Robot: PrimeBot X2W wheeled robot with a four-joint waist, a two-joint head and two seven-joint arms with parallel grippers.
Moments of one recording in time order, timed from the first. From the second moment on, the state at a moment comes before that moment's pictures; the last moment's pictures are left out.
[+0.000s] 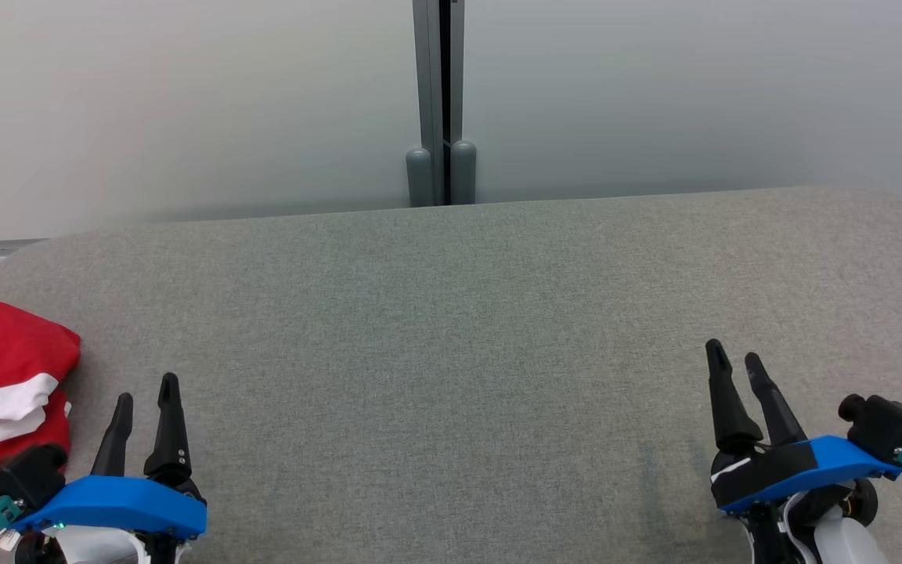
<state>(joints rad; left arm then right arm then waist) -0.10 0.18 0.00 0.35 -0.72 -0.12 -0.11 -0.16 -0.04 -0.01 0.31 0.64 0.13 -0.11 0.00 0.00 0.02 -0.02</state>
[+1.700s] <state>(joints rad) -0.09 0.23 -0.01 0.43 -0.24 -0.12 -0.23 -0.18 -0.05 -0.01 0.38 0.04 0.13 -0.23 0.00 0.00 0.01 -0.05</state>
